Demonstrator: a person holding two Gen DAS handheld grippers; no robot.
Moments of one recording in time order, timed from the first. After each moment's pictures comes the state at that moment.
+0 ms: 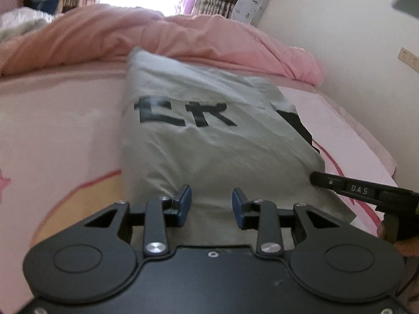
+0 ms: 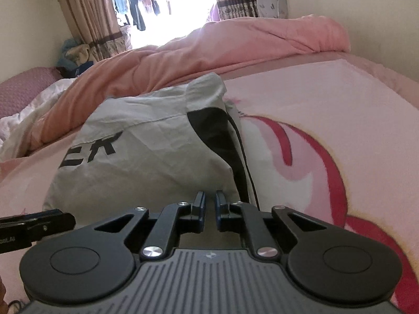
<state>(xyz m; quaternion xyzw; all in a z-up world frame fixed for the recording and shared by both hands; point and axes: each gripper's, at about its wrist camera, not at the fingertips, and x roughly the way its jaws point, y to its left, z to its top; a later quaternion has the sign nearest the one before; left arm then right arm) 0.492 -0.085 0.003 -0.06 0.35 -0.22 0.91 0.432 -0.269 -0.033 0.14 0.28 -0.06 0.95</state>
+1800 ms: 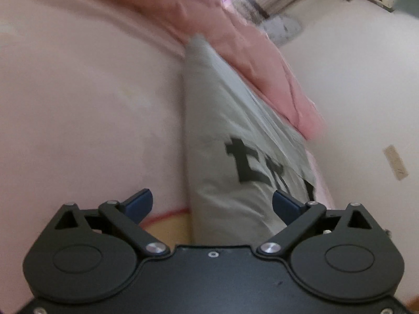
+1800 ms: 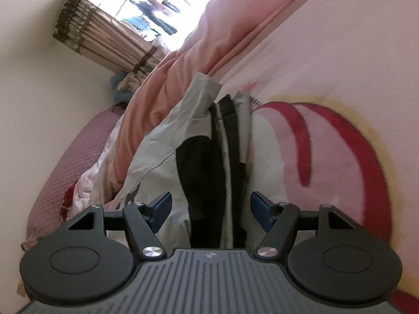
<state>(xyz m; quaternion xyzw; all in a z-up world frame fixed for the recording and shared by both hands) 0.602 0.030 -0.036 -0.31 0.40 -0.27 0.82 0.493 -0.389 -0.066 0.38 0.29 0.14 0.87</state>
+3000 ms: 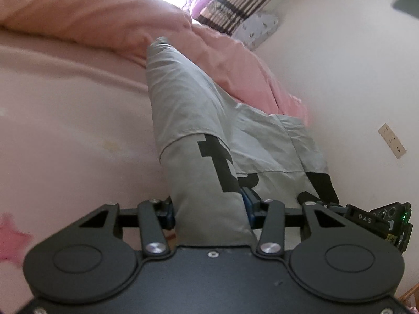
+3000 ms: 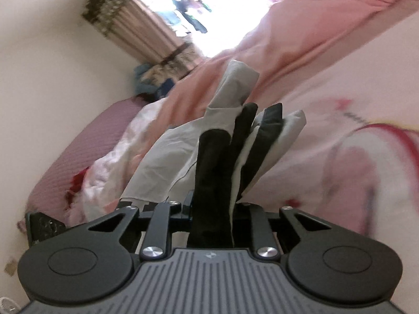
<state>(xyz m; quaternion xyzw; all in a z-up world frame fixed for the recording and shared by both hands) 0.585 0.061 0.041 -0.23 0.37 -0.27 0.86 0.501 -0.277 0.006 0.32 0.25 0.17 0.89</state>
